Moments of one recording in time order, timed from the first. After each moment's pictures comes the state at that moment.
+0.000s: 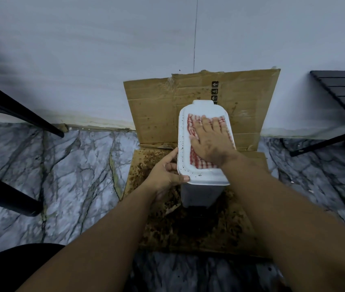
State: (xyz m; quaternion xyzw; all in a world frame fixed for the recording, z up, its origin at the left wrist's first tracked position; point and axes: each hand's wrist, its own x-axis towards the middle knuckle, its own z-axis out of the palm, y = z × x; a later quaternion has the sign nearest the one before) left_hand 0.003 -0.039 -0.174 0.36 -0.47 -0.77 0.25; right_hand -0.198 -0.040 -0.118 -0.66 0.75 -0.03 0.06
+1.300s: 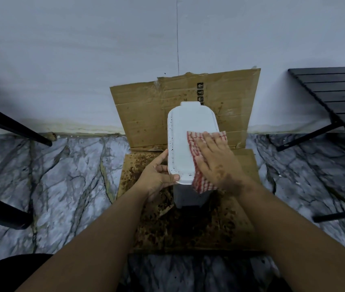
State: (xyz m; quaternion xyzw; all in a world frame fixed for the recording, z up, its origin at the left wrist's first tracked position) left_hand -0.003 -0.035 -0.166 0.38 -0.45 -0.77 0.24; right_hand -0.218 0.045 -0.131 -0.68 0.73 -0.08 0.04
